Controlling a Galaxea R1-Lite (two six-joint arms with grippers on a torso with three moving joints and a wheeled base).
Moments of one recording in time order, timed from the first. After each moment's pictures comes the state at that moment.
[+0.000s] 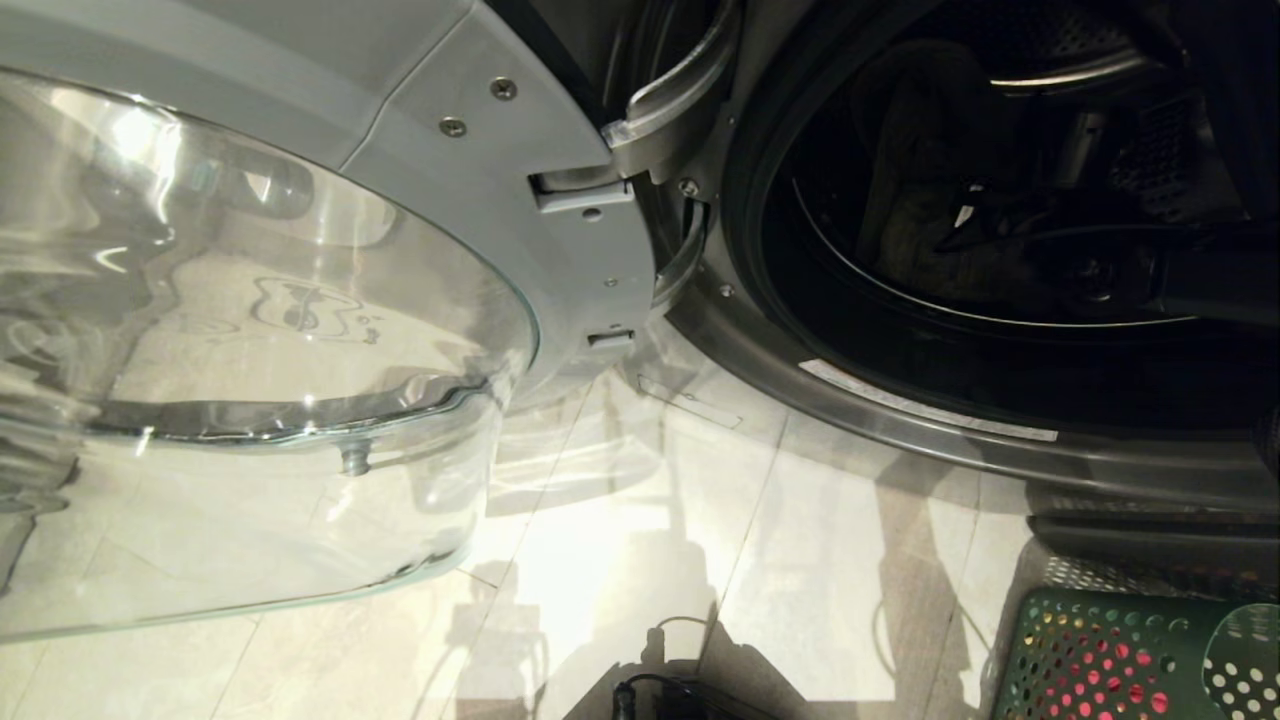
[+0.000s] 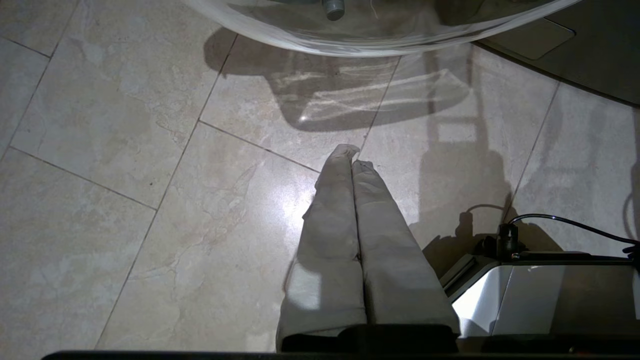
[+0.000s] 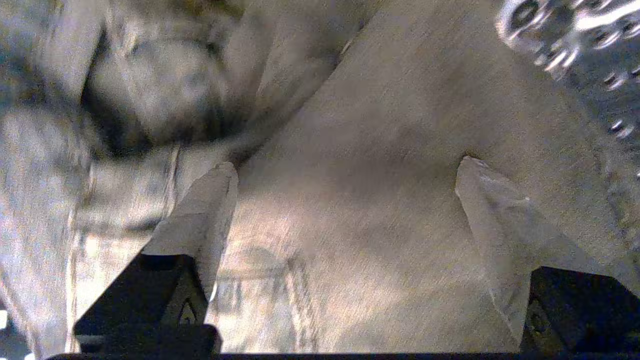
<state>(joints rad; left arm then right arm) 0.00 0.00 0.00 0.00 0.00 0.00 0.08 2.17 -1.95 -0.29 -0.54 0.14</state>
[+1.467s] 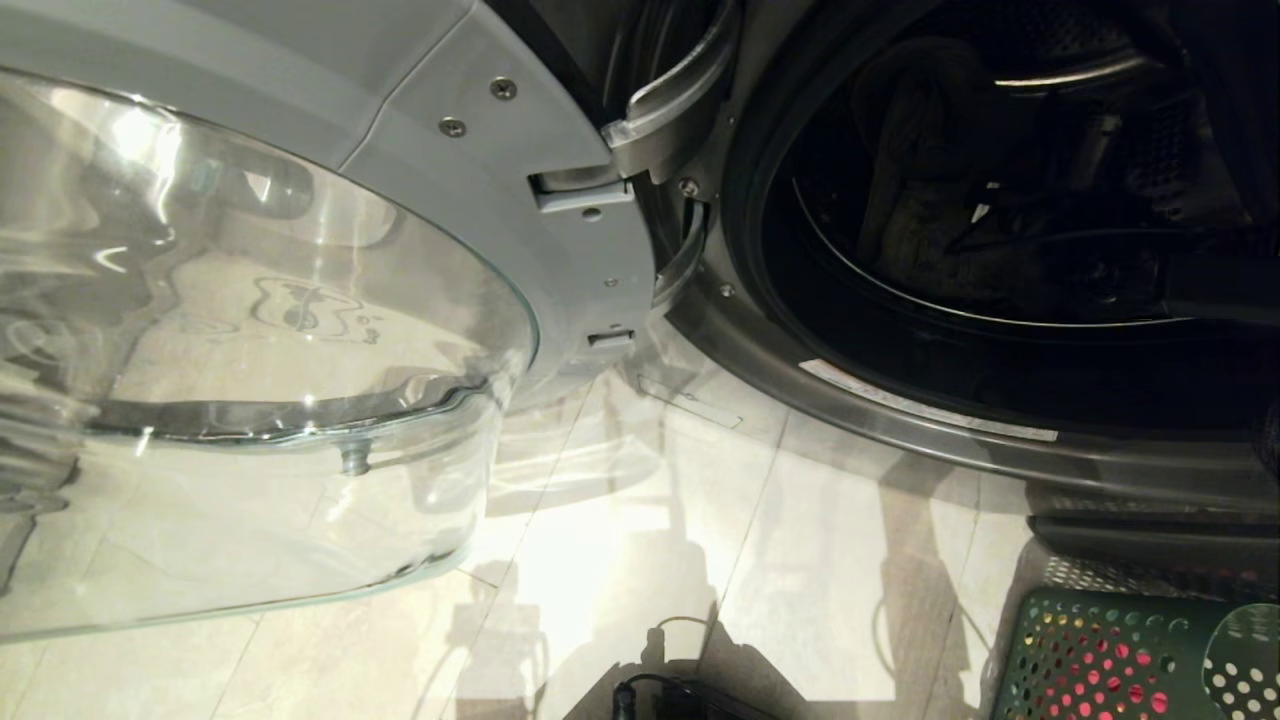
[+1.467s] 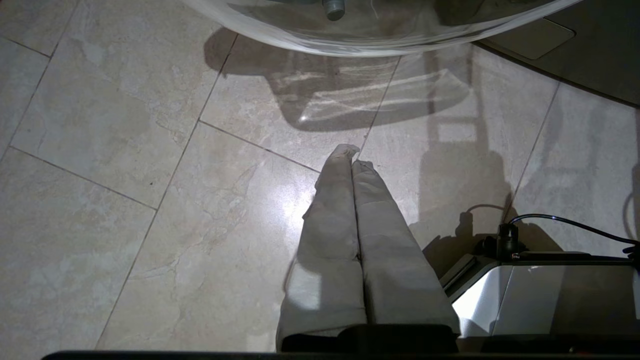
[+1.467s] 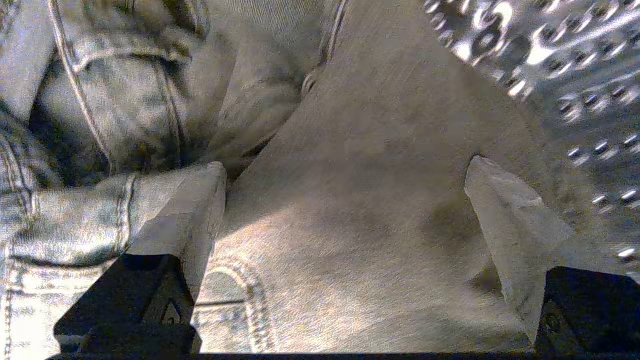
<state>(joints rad) 0.00 0.00 0.00 0.00 0.00 0.00 0.05 2.19 -1.96 -0.34 -0.55 0.09</state>
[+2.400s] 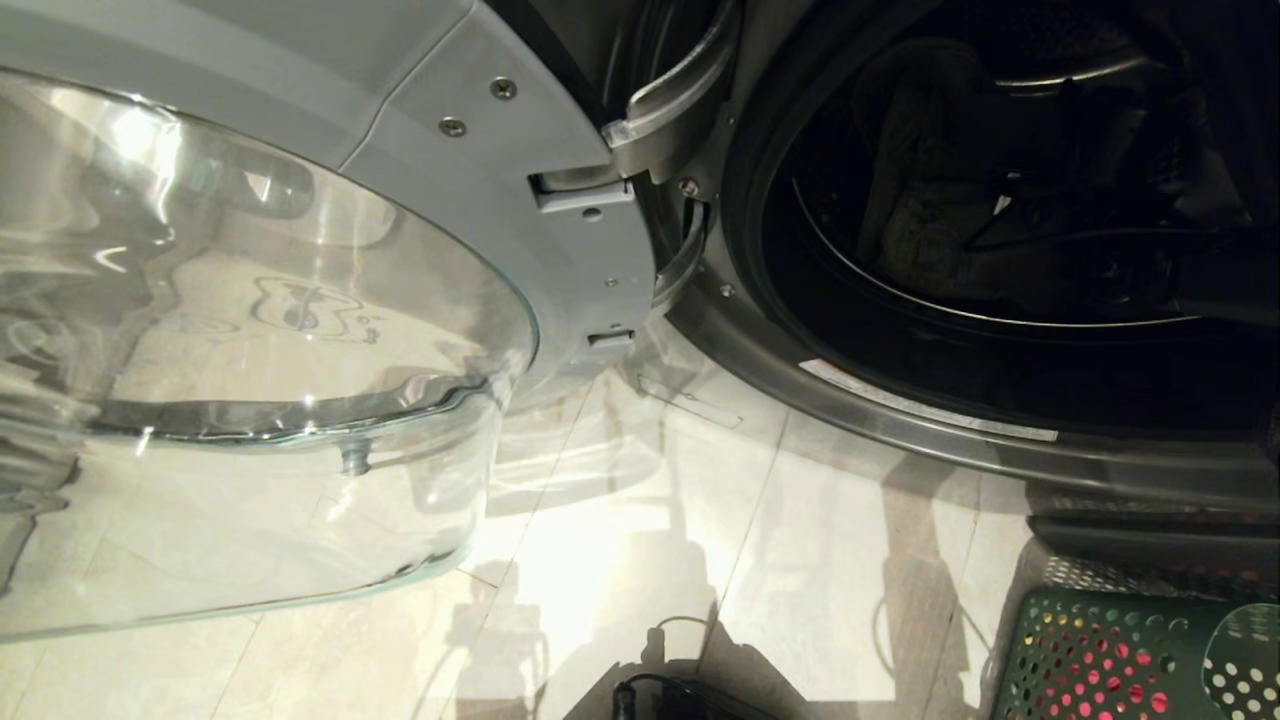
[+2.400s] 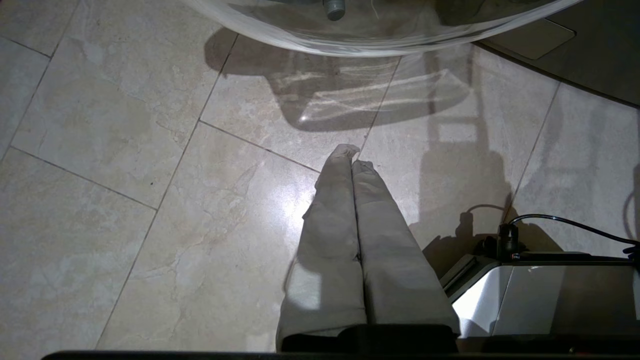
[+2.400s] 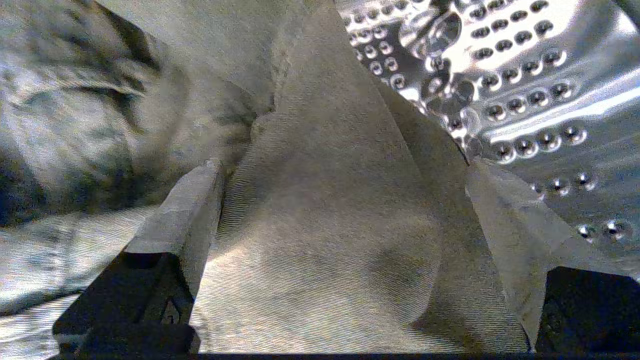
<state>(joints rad) 0.00 0.00 0.00 0.00 0.00 0.00 0.01 2.19 -1.96 -0.41 -0.58 -0.01</state>
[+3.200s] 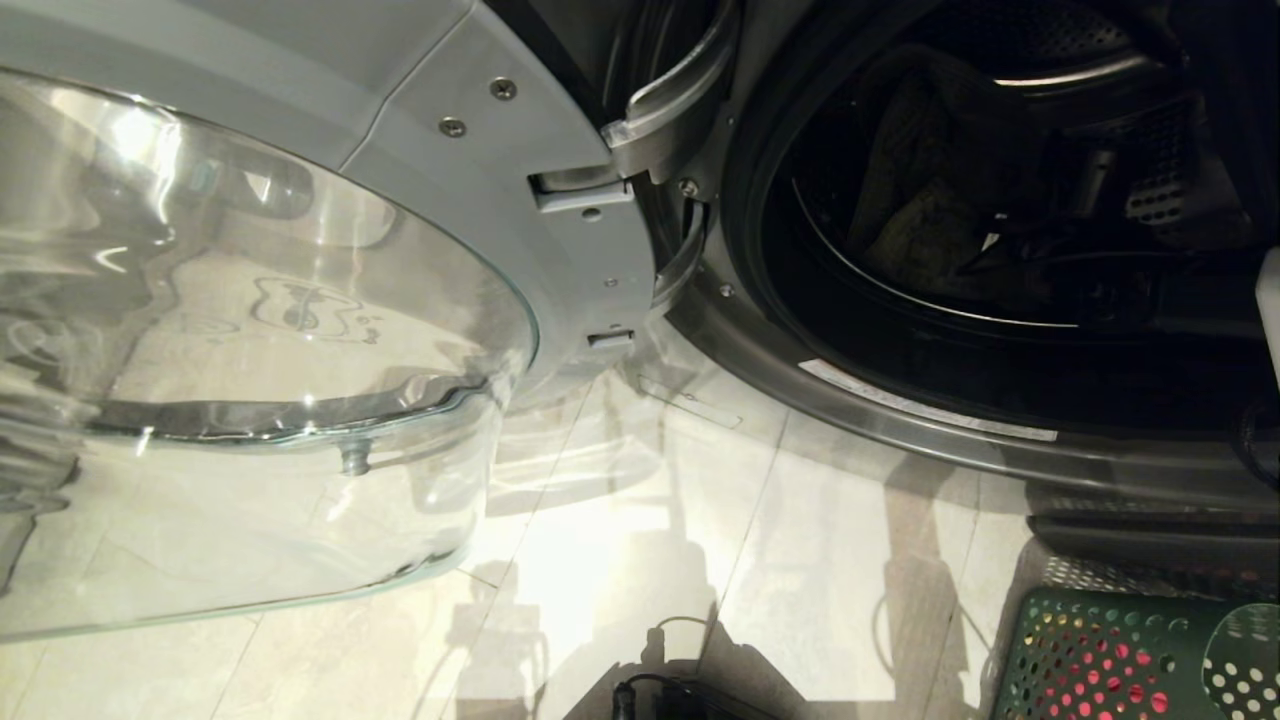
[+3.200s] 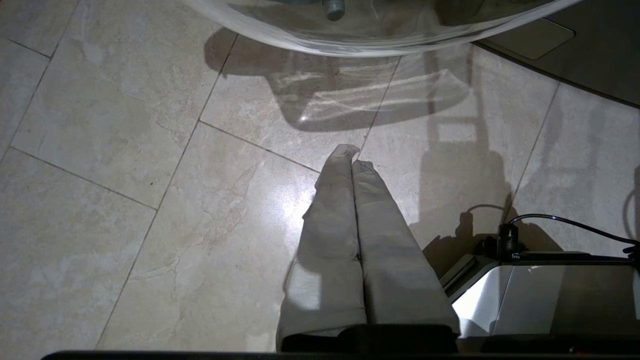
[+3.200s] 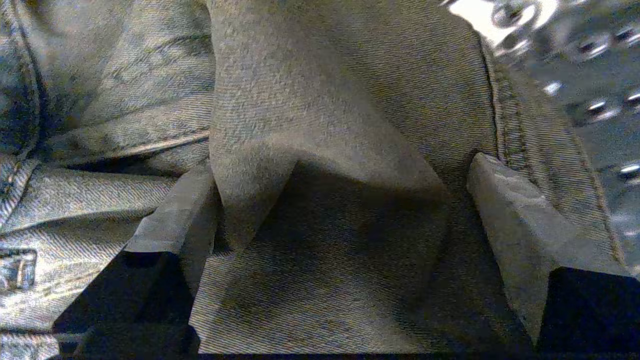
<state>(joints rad) 0.00 0.00 0.00 0.00 0.00 0.00 -0.02 2.25 -1.96 -0.31 -0.50 0.12</state>
